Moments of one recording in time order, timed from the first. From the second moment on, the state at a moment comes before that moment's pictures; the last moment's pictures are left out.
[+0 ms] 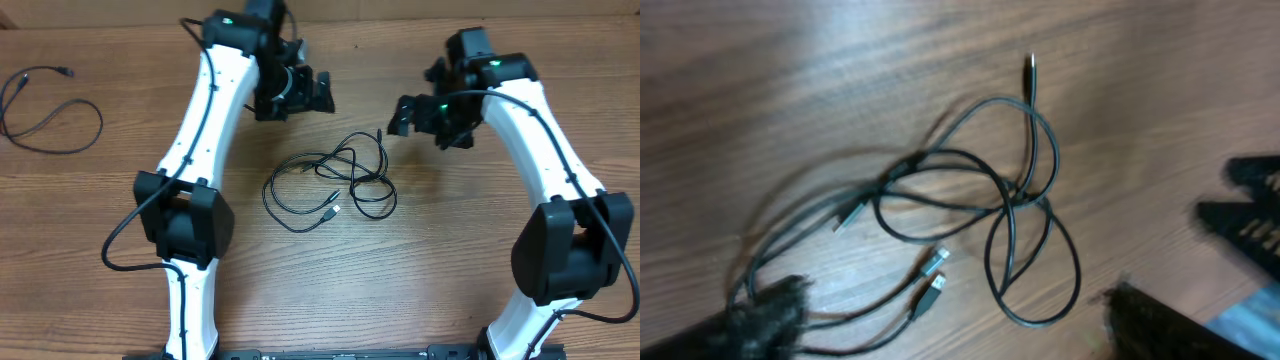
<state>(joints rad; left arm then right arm) -0.30 2.24 2.28 -1.41 0.41 -0.29 0.12 1.93 1.69 -1.13 -0.33 0.26</state>
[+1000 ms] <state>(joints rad) -0.59 2.24 1.85 -1.07 0.18 -0.70 -0.05 1.93 1.69 -1.17 -0.33 0.35</state>
